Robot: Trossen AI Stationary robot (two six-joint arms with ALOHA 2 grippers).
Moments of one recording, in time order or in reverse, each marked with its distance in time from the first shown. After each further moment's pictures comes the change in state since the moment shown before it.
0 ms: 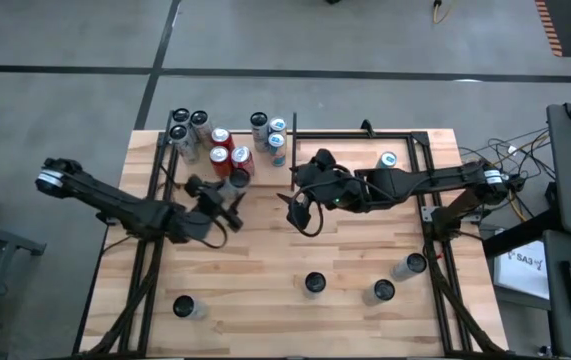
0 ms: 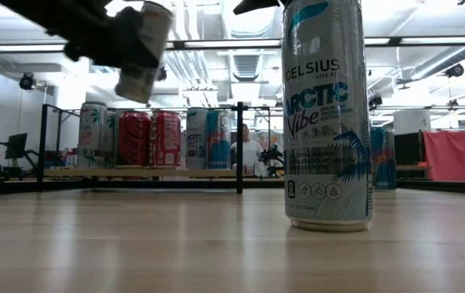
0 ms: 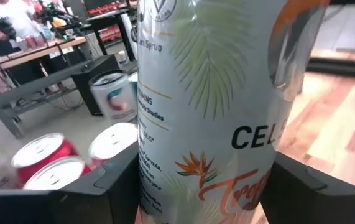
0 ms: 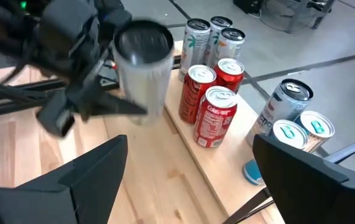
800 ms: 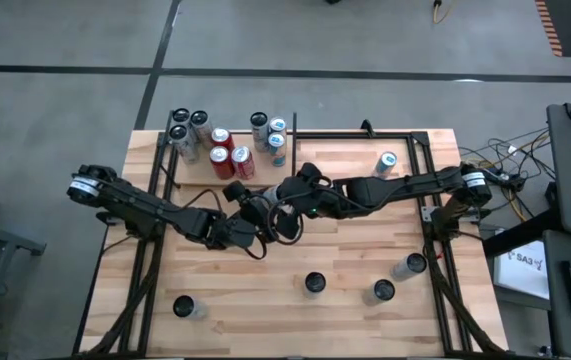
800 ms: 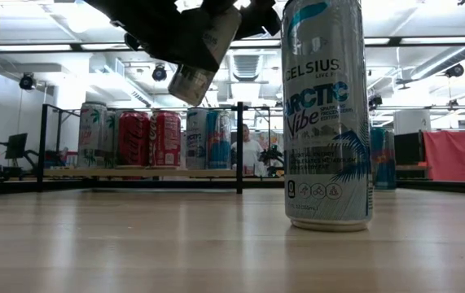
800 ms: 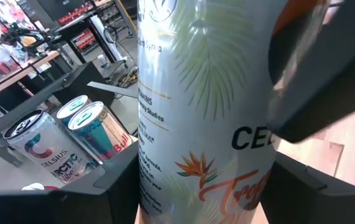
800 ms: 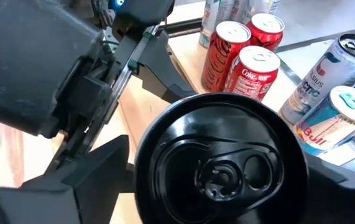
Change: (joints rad) left arm 0.049 0.409 0.317 0.031 0.126 0.163; right arm 0.000 0.121 0.000 0.010 -0.082 0.076
